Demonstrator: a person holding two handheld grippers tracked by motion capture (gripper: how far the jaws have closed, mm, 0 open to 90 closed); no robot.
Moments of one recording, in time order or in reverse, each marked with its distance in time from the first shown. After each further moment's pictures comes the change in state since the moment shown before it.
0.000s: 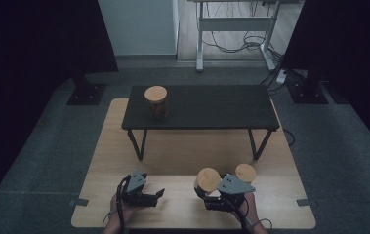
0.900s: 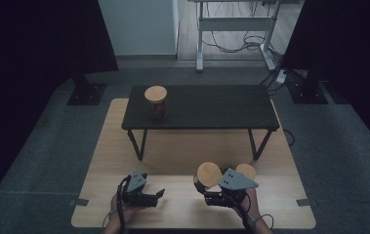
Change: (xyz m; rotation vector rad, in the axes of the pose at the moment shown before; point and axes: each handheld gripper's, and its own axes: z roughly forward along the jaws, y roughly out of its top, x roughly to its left) left arm 0.000 0.000 0.000 0.000 0.000 -0.001; right arm -0.004 0.024 -0.007 -0.037 -0.001 -0.028
